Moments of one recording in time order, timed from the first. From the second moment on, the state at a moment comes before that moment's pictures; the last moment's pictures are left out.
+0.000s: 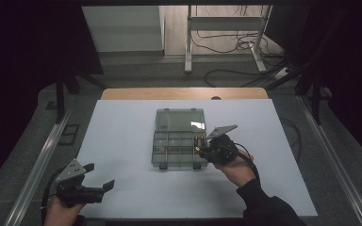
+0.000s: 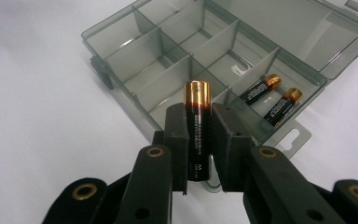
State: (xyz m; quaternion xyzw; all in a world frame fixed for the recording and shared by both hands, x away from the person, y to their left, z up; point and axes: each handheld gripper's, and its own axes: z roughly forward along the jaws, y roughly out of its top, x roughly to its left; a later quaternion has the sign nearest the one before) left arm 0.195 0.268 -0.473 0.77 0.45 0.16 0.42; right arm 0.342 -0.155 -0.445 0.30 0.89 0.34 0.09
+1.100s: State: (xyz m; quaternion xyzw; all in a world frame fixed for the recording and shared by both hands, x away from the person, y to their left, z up) left arm 0.195 0.269 -0.474 0.77 0.46 0.16 0.42; right arm 0.384 -0.150 -0.445 0.33 0.87 0.34 0.11
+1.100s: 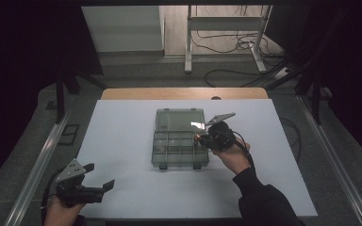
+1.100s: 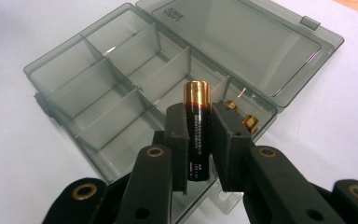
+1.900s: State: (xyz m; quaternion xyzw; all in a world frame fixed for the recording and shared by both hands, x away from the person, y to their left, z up) left arm 0.195 0.269 -0.474 0.77 0.46 0.16 0.42; right arm 0.411 -0.140 -0.468 0.36 0.87 0.31 0.12
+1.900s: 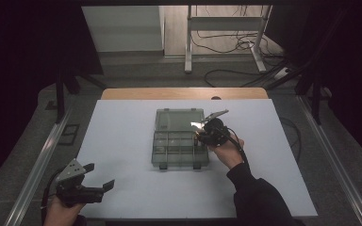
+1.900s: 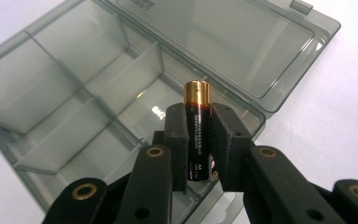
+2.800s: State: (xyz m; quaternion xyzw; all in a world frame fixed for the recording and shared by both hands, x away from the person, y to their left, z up) left arm 0.195 0.269 -0.474 0.77 0.46 0.16 0.42; right arm 0.414 -0.143 -0.470 0.36 0.87 0.32 0.14
